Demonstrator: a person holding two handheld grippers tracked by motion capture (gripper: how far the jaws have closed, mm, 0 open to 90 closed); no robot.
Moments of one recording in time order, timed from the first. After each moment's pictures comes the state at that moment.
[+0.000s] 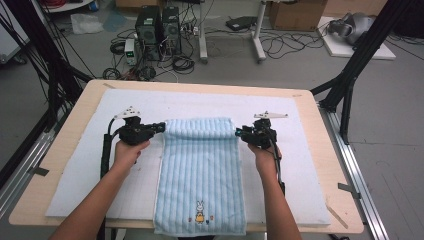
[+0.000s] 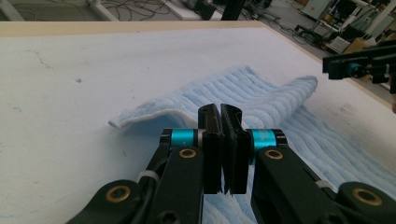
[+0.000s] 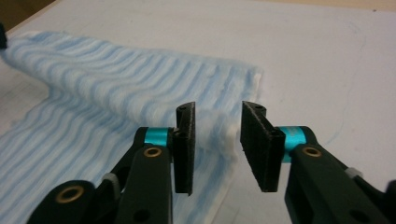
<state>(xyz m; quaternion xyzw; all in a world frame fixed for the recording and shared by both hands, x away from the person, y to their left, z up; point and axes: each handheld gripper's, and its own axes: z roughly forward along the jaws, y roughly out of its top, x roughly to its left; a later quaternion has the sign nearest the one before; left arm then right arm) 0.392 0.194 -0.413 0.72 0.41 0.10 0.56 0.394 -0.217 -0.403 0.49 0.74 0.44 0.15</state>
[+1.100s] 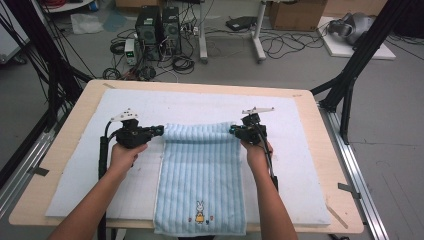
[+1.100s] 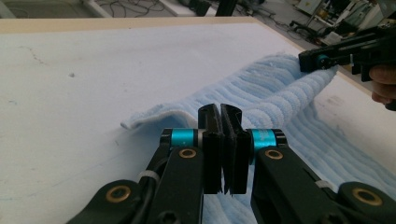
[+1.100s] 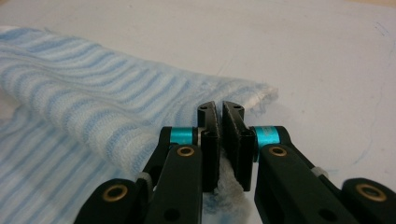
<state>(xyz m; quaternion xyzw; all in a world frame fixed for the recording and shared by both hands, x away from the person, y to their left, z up) 0.374 0.199 -0.407 0.72 0.40 0.10 0.56 0.398 -0.192 -0.397 0.47 0.77 0.41 0.14</state>
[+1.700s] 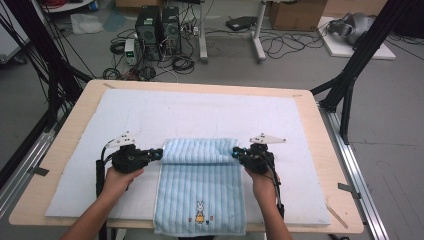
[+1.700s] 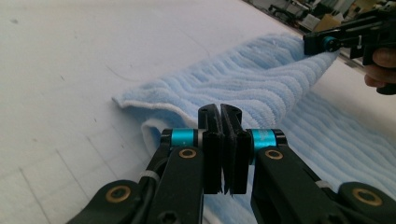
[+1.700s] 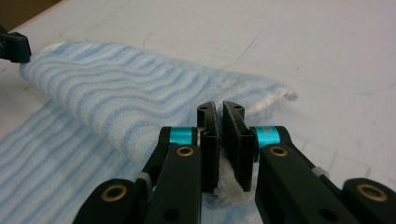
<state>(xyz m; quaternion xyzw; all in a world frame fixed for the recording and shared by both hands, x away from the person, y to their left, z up) 0.316 0.200 -0.435 0.75 0.36 0.06 0.55 0.315 -0.204 -0.416 0.45 0.76 0.45 0.14</state>
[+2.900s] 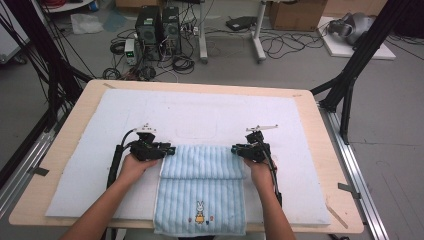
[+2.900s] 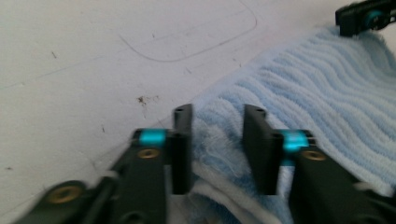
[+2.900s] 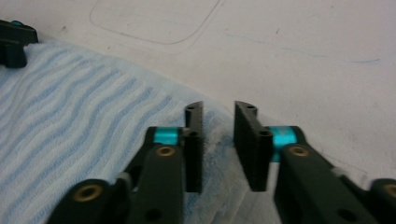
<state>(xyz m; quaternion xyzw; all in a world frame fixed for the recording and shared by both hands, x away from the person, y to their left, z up) 0.370 0.166 -0.447 0.79 0.39 0.06 0.46 0.367 -0.204 -0.431 0.50 0.78 0.38 0.09</state>
